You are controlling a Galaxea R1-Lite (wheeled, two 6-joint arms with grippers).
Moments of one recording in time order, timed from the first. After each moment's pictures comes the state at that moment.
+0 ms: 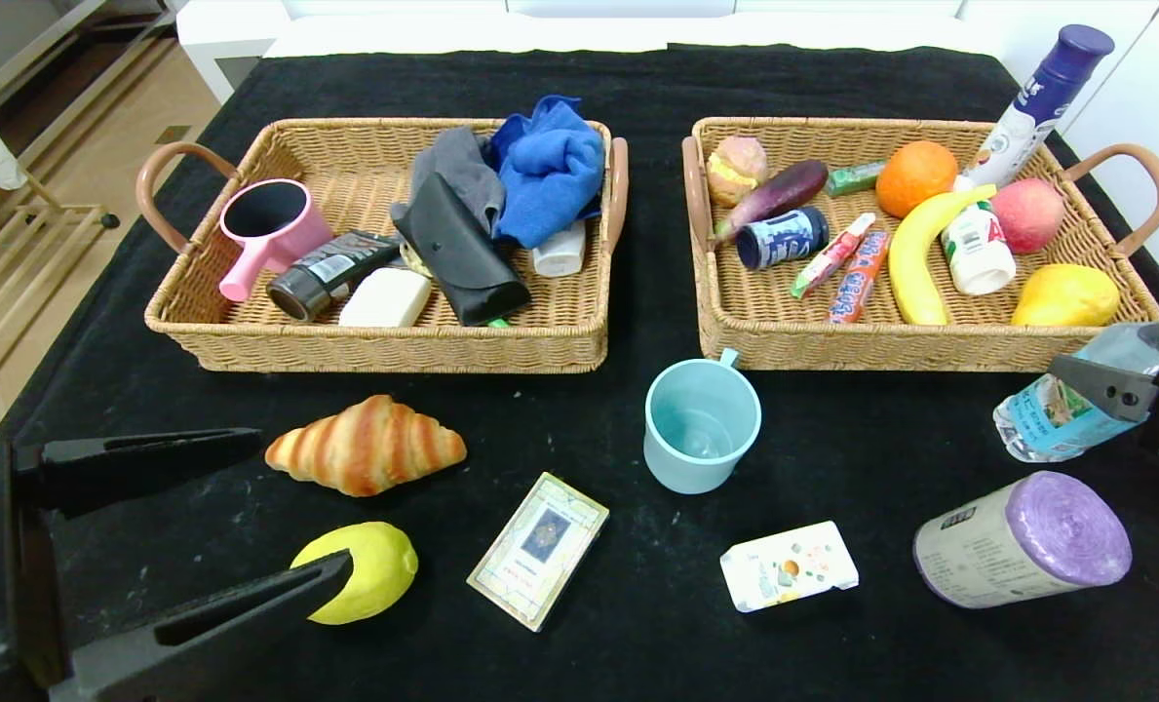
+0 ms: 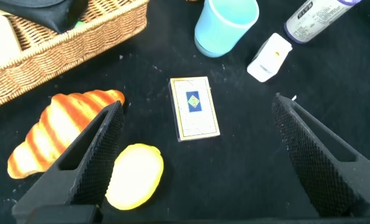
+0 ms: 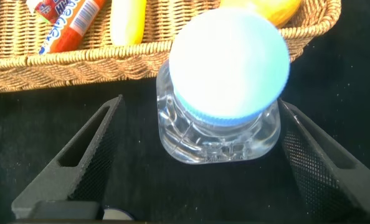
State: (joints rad) left arm -0.52 0.95 -0.70 -0.07 -0.19 0.10; right arm 0.04 1.25 -0.66 -0.39 -0.07 0.16
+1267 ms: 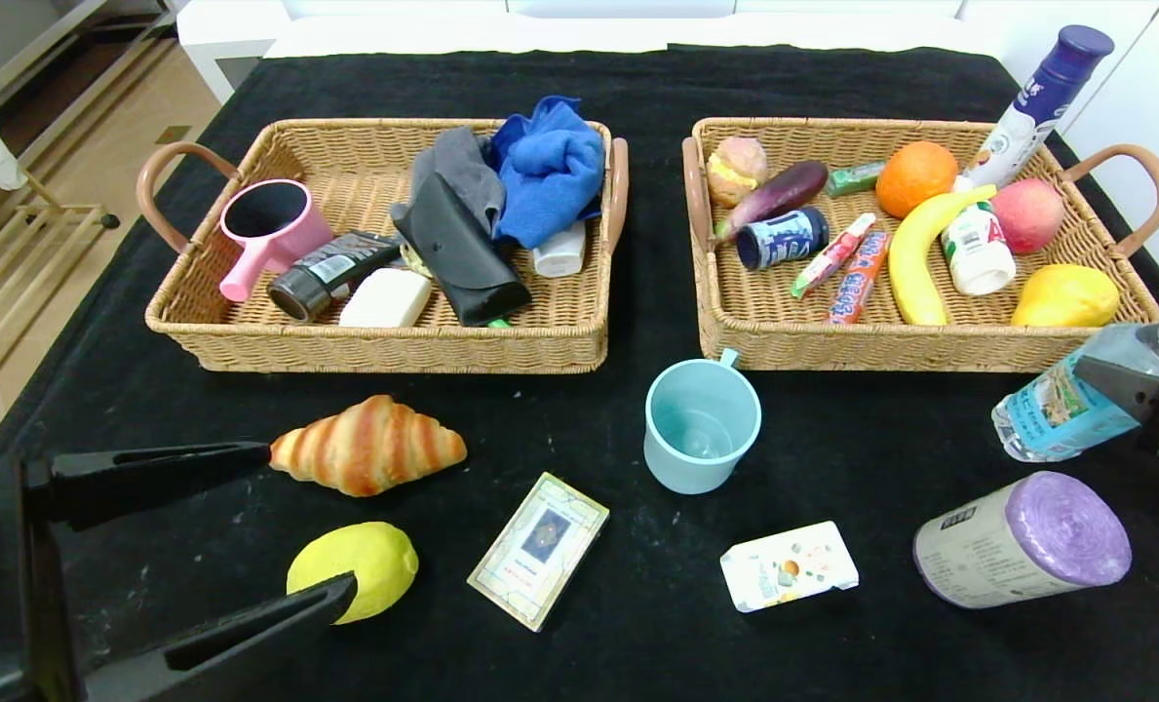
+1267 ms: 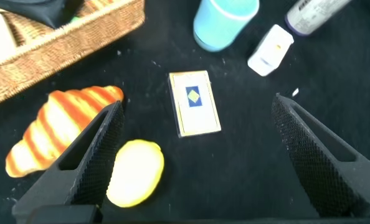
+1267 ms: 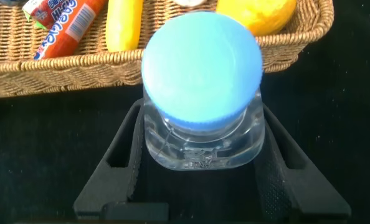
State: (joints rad) left arm -0.53 0.95 -0.68 -0.08 -0.20 0.12; right arm 0.03 1.26 -0.63 -0.44 -0.06 0.15
